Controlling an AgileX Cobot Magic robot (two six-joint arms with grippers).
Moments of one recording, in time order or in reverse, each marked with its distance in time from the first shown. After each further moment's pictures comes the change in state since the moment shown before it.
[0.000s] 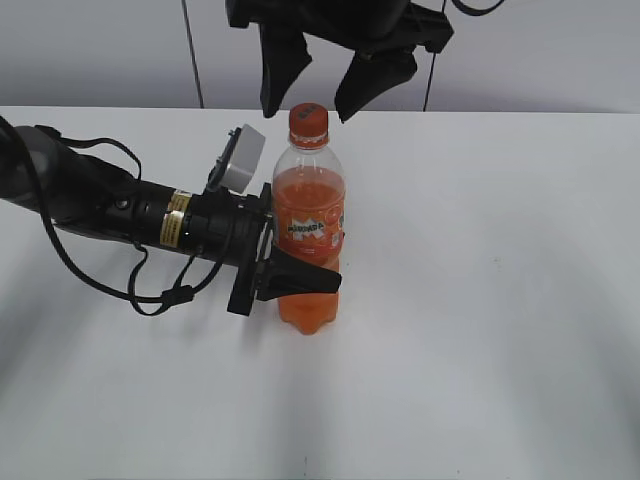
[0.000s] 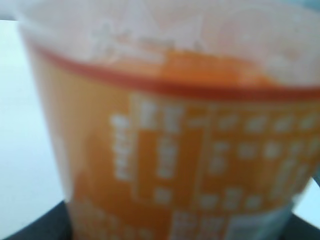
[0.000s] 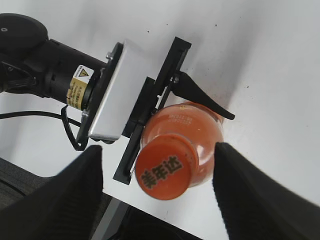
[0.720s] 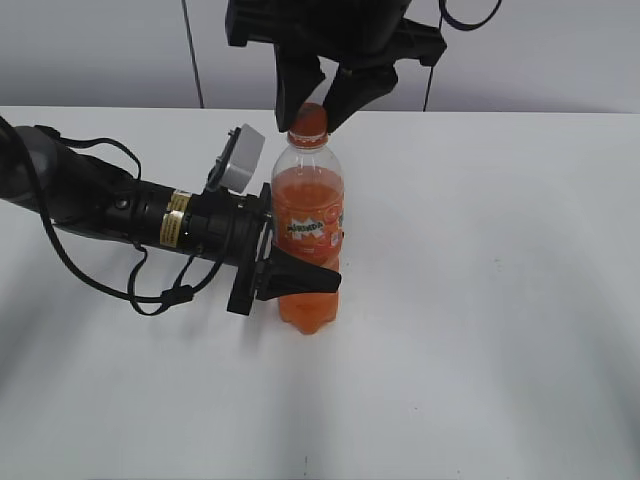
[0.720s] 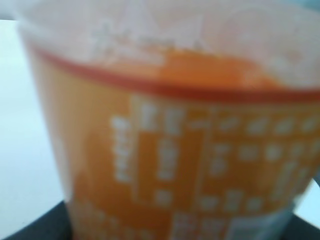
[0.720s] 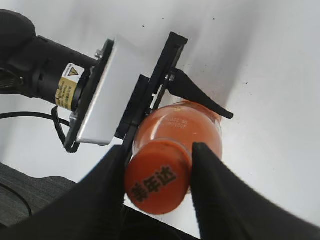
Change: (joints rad) left arm 0.000 0.000 0.000 -0.002 0.000 0.000; right arm 0.000 0.027 0.000 0.002 0.000 0.003
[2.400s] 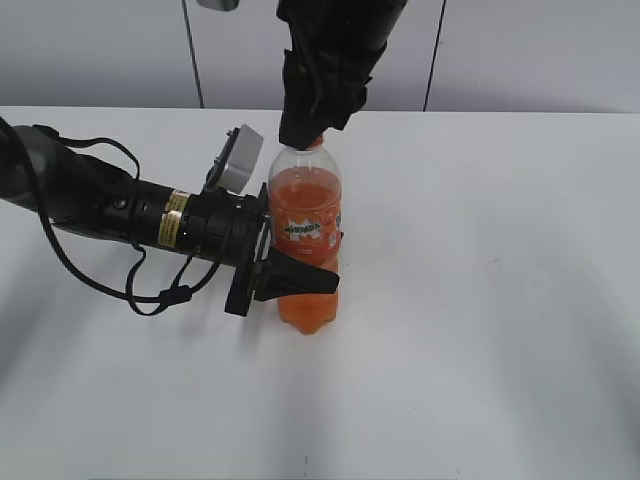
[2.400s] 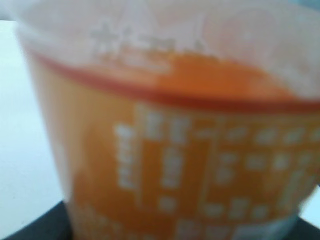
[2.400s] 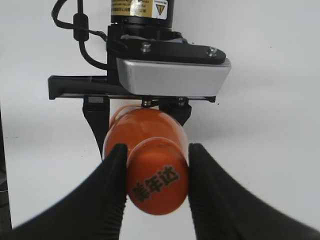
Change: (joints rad) left arm 0.002 0.000 0.000 0.009 -0.004 0.004; right arm 0.000 0.000 -0.001 0.046 0.008 -1.262
